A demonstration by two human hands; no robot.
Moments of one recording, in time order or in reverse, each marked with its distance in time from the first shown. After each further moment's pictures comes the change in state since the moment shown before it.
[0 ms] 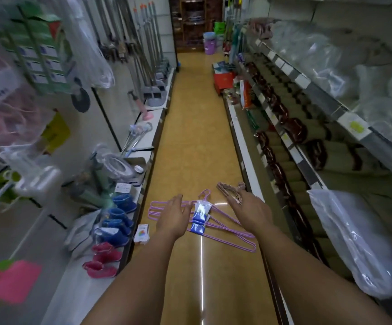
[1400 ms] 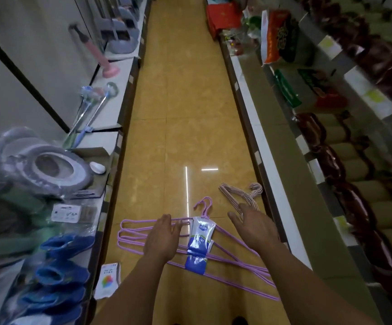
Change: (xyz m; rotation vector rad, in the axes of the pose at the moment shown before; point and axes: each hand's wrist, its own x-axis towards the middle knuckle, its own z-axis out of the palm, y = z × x) left_hand 0.480 -0.165 0.165 0.074 -0.262 -0.159; right_hand 0.441 0.075 0.264 -0.149 -0.272 0.155
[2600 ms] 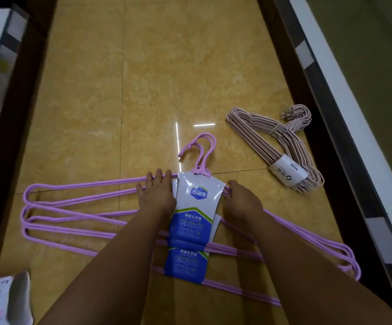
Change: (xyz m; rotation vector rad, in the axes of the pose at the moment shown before) left_hand 0.325 -0.166 0.330 0.402 -0.121 0.003; right_hand 0.253 0.143 0.420 0.094 -0.268 0.251
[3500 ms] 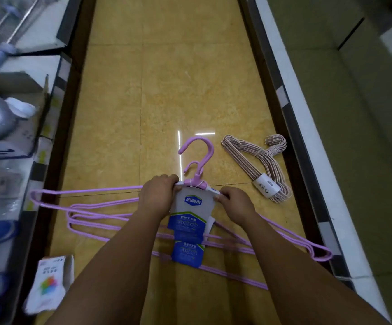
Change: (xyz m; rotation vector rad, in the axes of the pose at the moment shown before) left_hand -0.103 0.013 -0.140 0.006 0.242 0.263; right_hand -0.119 -0.050 -0.108 0.282 0.019 -0.166
